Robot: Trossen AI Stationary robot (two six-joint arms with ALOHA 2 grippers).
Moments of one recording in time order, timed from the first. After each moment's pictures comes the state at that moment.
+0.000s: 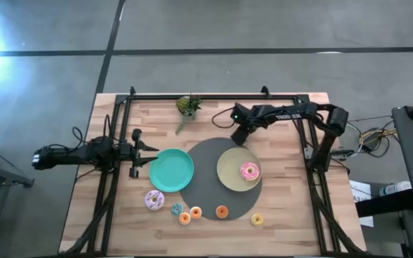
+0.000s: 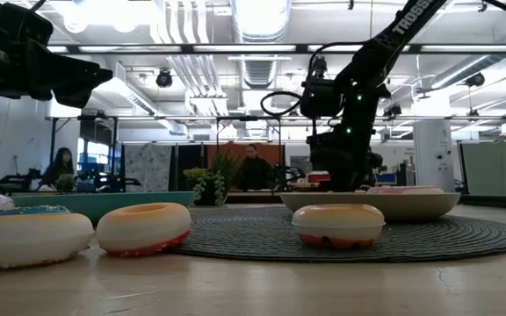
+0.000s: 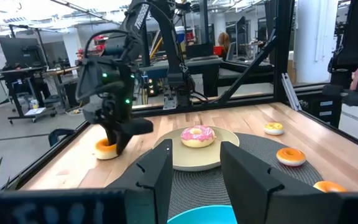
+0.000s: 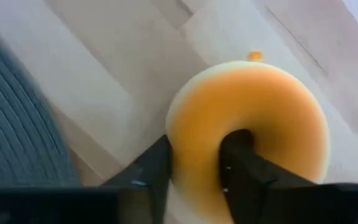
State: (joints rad) left arm 0.01 0.03 0.01 0.02 0.03 0.11; right arm -0.44 1.79 1.03 -0.51 0.12 0.31
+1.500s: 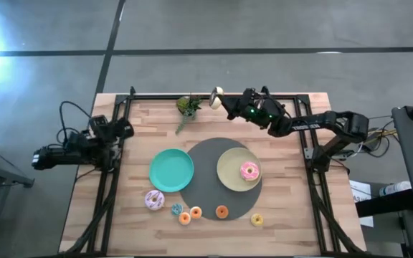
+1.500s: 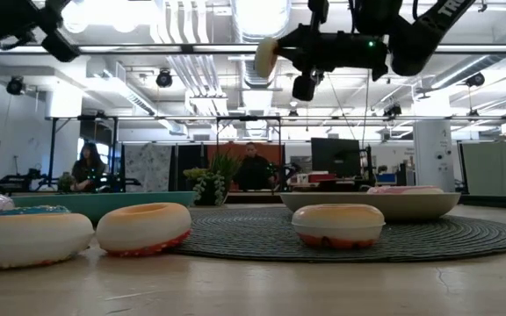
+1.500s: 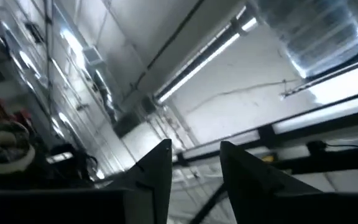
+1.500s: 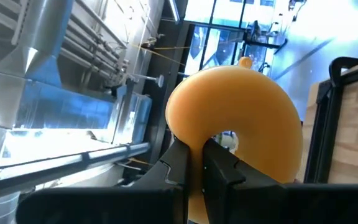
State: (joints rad) left arm 0.01 0.04 0.04 0.83 -0.29 -0.95; right arm -0.35 1.56 0.77 1.07 0.05 1.45
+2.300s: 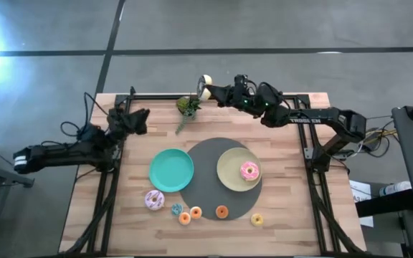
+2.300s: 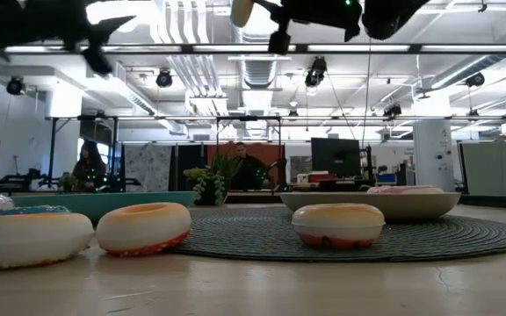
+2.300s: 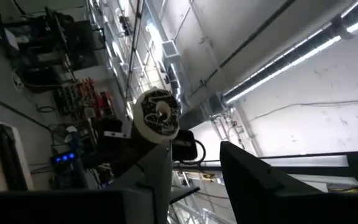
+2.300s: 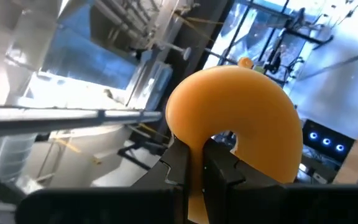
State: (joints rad) left arm 0.24 0.52 0.23 0.76 -0.21 -1.25; right arm -0.32 1.59 1.11 0.86 -0.09 1.26
